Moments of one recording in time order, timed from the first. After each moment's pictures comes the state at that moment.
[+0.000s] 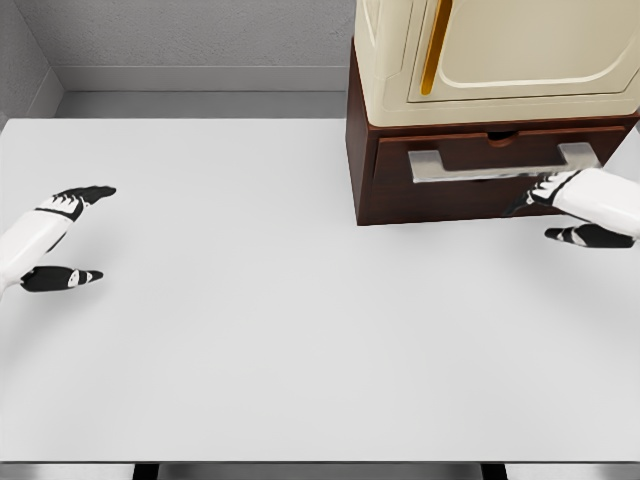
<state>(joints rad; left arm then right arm) 0.02 0.43 0.29 -1.54 -0.46 -0.61 -0.46 -0.22 -0.92 0.13 -1.59 0.24 -0.61 0.54</state>
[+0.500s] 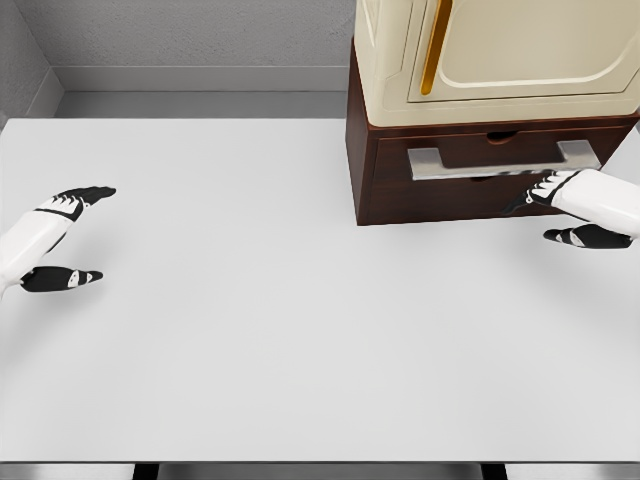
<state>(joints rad) 0.02 0.43 0.29 -1.54 -0.46 -0.61 -0.46 -0.23 -0.90 0.14 -1.56 0.23 -0.61 0.55</state>
